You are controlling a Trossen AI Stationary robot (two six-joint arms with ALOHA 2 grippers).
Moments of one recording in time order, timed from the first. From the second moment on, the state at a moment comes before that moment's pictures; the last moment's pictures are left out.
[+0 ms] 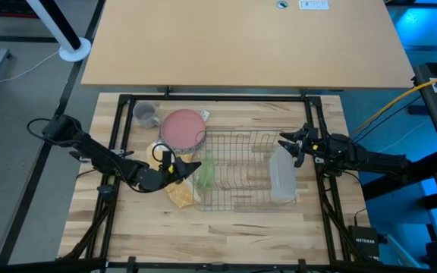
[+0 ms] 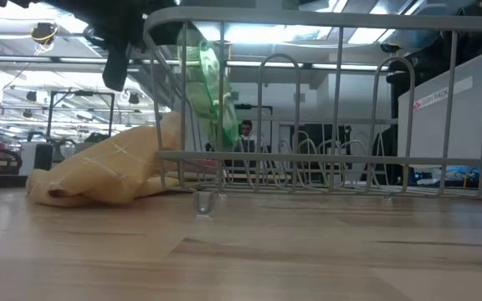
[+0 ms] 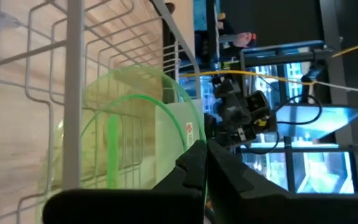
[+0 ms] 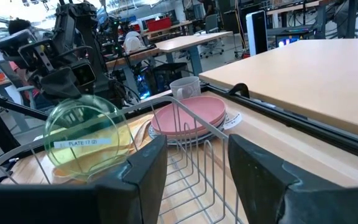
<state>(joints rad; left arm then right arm) -0.44 1.38 0.62 0.52 -0.91 -1.66 -0.11 0.08 0.14 -0.08 0.19 0.25</state>
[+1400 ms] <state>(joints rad) -0.43 1.36 0.62 0.40 -0.74 -1.51 -0.11 0.08 0.14 -0.08 0.19 0.25</state>
